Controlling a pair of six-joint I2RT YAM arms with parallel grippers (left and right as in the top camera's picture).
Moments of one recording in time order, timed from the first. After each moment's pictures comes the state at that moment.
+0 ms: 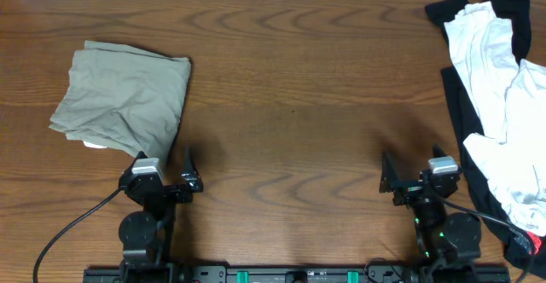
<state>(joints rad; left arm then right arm) 0.00 0.02 0.07 -0.23 0.00 -0.16 0.13 0.03 0.09 -0.19 -0.02 0.06</state>
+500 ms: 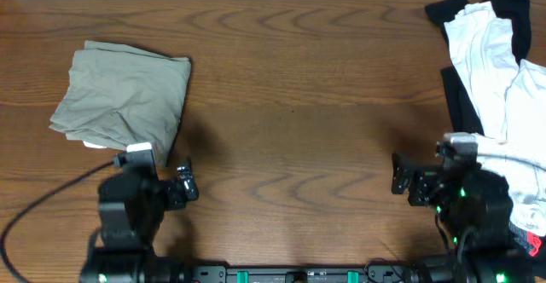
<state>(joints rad) 0.00 0.48 0.61 -0.79 0.04 -0.17 0.13 0.51 0.67 -0.75 0.00 0.18</state>
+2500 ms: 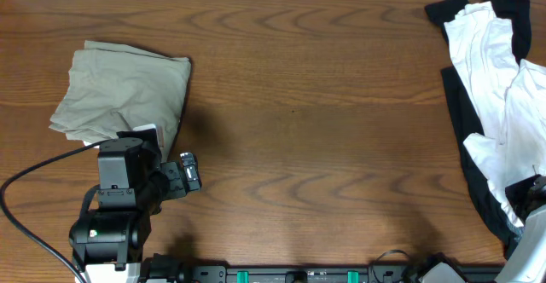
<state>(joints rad) 0.00 0.76 0.80 -0.97 0.10 -0.22 -0.84 1.14 0.81 -0.84 0.16 0.34</state>
